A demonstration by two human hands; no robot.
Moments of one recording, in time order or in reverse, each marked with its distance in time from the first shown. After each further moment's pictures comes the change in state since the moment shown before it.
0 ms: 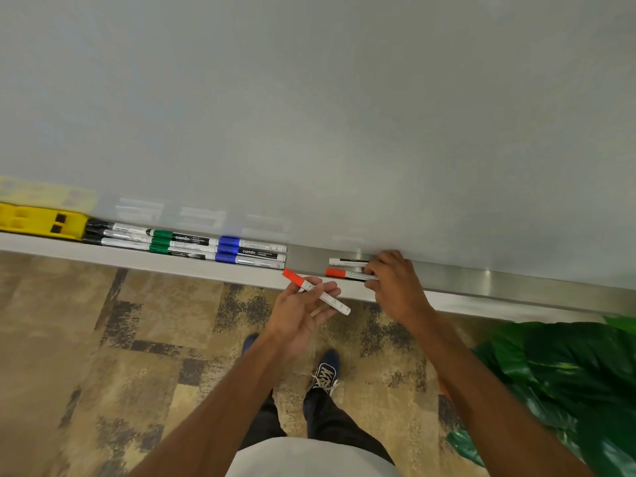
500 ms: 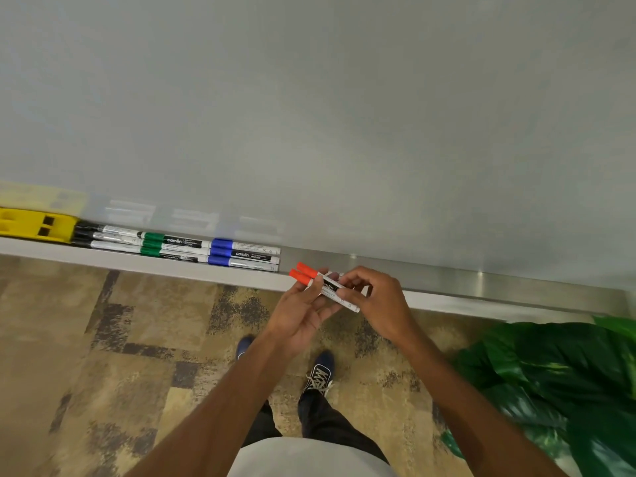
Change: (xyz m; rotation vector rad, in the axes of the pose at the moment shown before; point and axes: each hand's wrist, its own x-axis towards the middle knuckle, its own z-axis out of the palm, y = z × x) left_hand 0.007 -0.001 0.016 -0.121 -0.081 -0.058; right_hand -0.025 -0.047 -0.028 0.739 -0.003 0.154
